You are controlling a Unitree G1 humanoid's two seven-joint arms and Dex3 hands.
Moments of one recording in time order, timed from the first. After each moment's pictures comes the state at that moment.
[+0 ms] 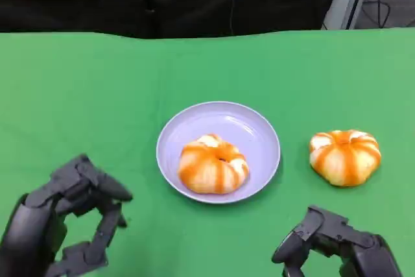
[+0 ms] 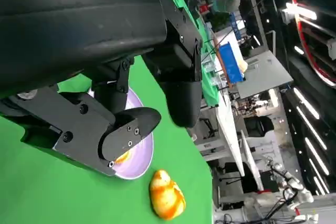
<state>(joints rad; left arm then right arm) 0.34 0.19 0.02 -0.24 -0.15 -0.41 -0.19 0.49 -0.02 0.27 -0.38 -0.19 -0.35 -0.01</state>
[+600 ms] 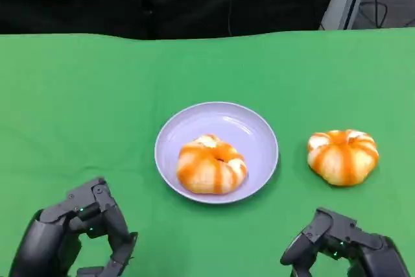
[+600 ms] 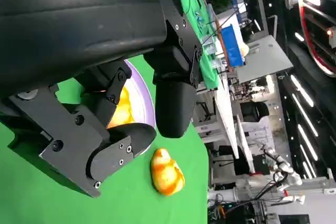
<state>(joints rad) 0.33 0.15 0.00 -0.15 -0.19 -0.48 -0.28 0.50 -0.04 0.25 -0.38 -0.16 -0.35 0.00</state>
